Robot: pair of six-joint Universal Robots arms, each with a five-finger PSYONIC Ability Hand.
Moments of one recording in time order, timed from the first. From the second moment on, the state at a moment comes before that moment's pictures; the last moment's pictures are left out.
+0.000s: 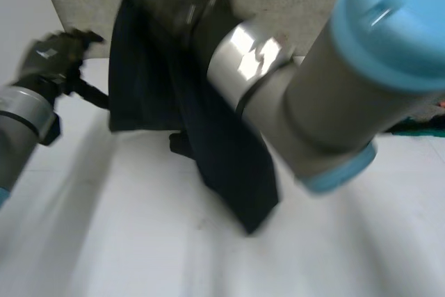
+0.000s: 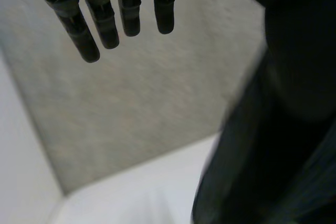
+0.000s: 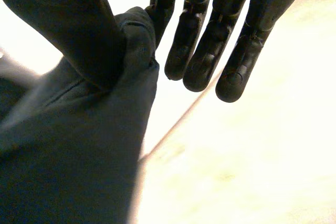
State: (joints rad) left arm 4.55 -1.69 -1.62 3.36 -1.46 3.16; right arm 2.37 -1.13 0.93 -0.27 1.34 2.92; left_hand 0.28 0.26 0.27 0.26 0.08; right_hand 0.98 1.17 1.18 1.19 0.97
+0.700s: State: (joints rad) left arm 4.45 -1.61 -1.73 3.53 -1.53 3.17; right arm 1.82 -1.15 1.58 -0.23 1.54 2.94; left_hand 0.28 0.26 0.27 0.26 0.08; right_hand 0.98 1.17 1.18 1.19 0.97
